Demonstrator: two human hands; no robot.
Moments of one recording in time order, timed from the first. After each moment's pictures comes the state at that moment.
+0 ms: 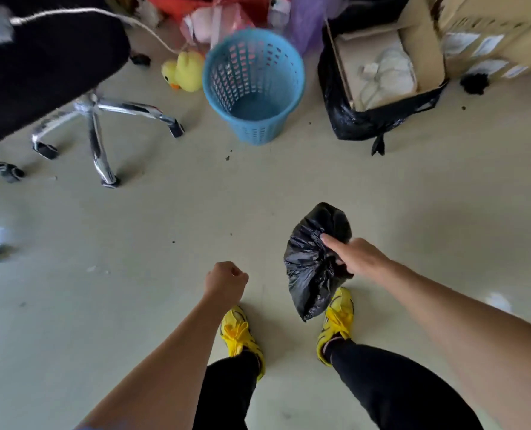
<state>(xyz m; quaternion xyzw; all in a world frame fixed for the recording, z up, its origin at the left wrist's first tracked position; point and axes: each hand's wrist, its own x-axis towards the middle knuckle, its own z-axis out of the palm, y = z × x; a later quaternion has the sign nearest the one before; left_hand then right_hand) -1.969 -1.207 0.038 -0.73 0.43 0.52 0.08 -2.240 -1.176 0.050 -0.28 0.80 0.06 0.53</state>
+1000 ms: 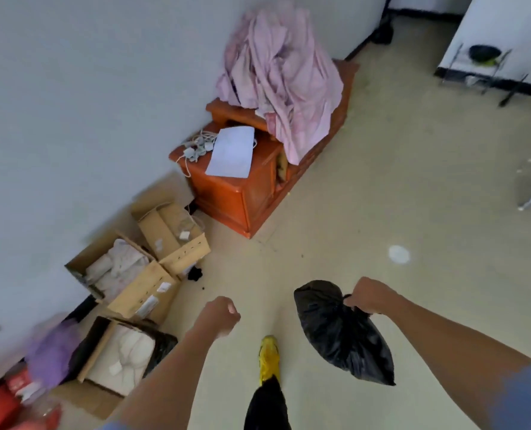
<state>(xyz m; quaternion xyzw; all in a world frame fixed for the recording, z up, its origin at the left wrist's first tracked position) -2.696 -1.160 0.435 -0.27 0.87 0.31 0.27 -2.819 -0.840 0.436 -0.01 0.92 -0.11 0.38</state>
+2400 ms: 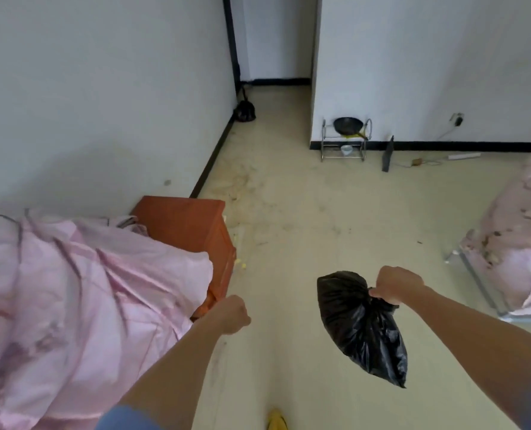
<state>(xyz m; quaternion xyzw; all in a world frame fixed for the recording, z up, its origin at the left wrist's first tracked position) -3.983 -0.804 0.505 0.07 0.93 0.15 0.34 -3.940 -0.445 0.515 0.21 0.94 -0.07 0.24</state>
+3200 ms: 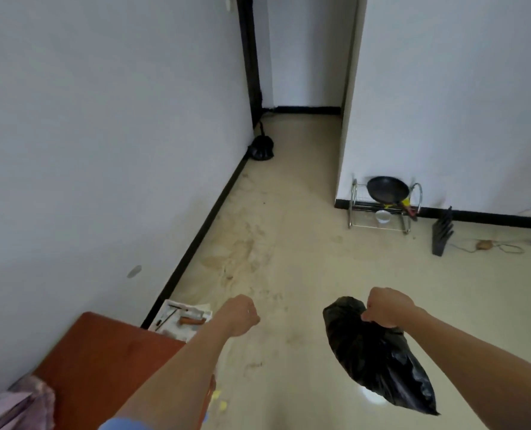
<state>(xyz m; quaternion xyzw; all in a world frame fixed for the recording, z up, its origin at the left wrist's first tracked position) -4.654 -0.541 0.554 0.02 0.93 0.21 0.31 -4.637 -0.217 0.526 0.12 0.95 -0.08 0.29</state>
